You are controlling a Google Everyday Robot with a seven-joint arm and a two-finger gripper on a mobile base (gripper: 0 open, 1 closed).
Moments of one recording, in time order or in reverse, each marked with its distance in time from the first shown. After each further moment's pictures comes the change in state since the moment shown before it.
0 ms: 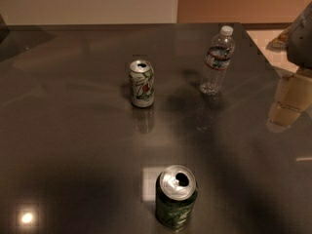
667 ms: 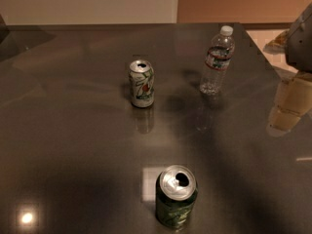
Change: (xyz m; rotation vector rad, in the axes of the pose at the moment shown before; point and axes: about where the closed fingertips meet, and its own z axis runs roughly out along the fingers) arm -0.003 0.007 0.001 -0.011 -0.010 -0.032
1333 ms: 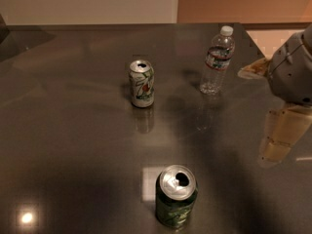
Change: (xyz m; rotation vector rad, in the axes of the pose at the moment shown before) arm -0.022 0.049 0.022 -0.102 -0.110 -0.151
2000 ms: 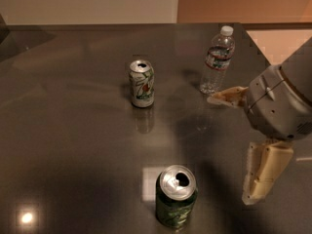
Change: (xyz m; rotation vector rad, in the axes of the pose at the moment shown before) arm -0.042 0.054 0.028 -0.104 -0.149 -0.167
